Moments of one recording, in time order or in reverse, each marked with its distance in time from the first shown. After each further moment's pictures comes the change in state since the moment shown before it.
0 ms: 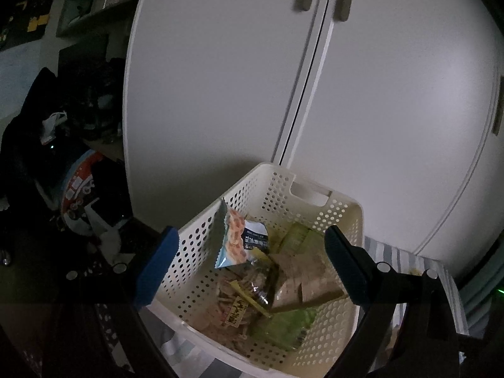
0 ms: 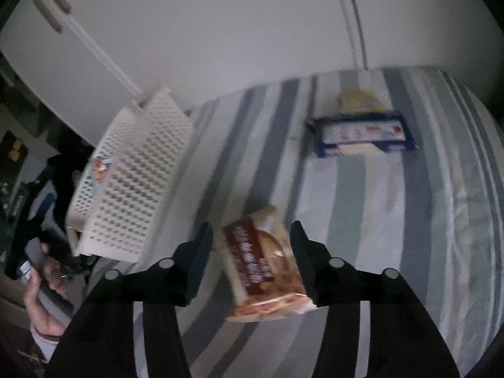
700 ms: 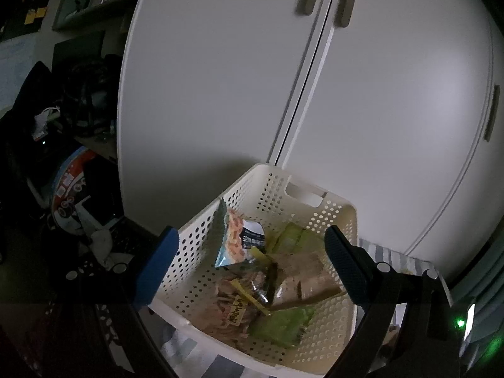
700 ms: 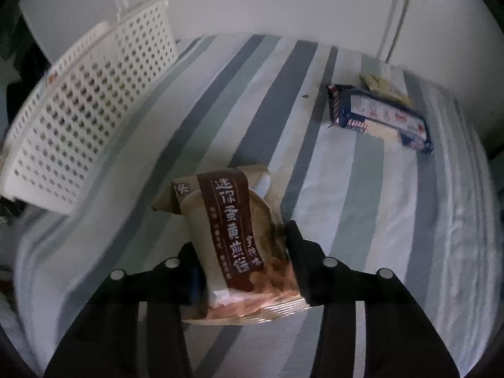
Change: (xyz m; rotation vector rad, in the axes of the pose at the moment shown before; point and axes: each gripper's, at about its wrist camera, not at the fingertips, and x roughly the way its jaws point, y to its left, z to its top) left arm -0.003 0.011 -0.002 -0.021 -0.006 -0.048; right arm 0.050 0.037 -0.015 -0.213 0.126 -0.227
